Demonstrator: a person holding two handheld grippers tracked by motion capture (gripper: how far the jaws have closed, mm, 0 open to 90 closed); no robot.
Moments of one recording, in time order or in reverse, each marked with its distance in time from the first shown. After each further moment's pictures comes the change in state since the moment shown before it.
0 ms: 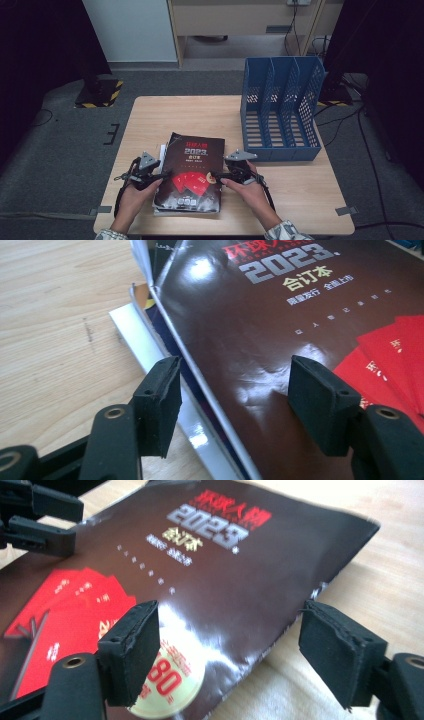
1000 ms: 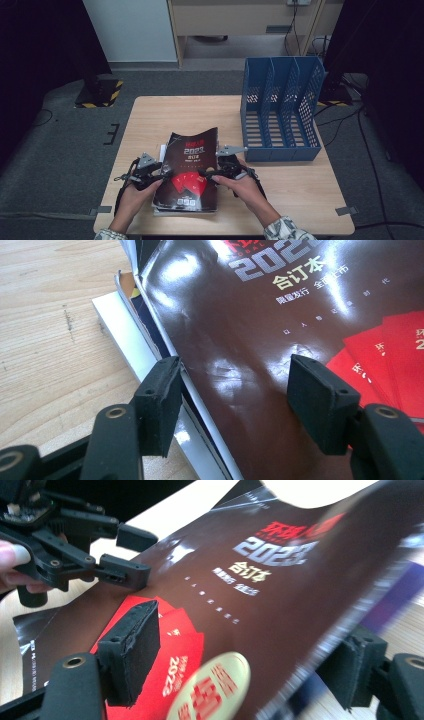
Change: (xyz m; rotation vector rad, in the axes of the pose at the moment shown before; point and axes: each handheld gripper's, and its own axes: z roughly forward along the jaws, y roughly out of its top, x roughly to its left) left arm 0.003 -0.004 0.002 -0.003 -0.052 -0.051; right arm 0.021 0.028 0.014 0.006 0.184 -0.043
